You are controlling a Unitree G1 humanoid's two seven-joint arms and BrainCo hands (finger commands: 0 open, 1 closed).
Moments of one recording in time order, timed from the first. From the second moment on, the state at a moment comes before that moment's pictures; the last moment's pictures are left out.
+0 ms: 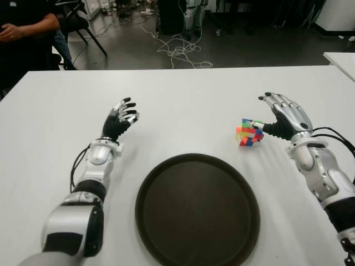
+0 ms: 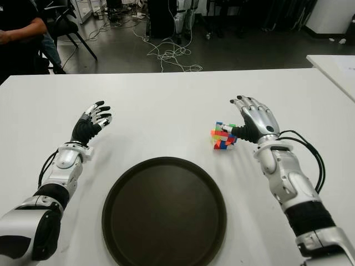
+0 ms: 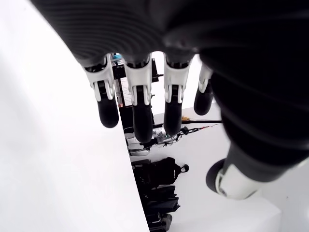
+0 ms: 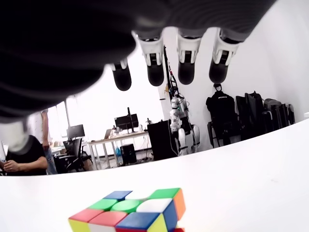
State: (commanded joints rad) left arm -0.66 0.15 0.12 1.23 0.04 -0.55 -0.10; right arm -0.32 -0.55 0.23 0.24 -0.69 0.06 0.00
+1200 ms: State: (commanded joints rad) left arm -0.66 0.15 0.12 1.22 0.04 -0.56 -0.10; right arm -0.41 -0.54 0.31 0.51 -0.70 -0.09 0.05
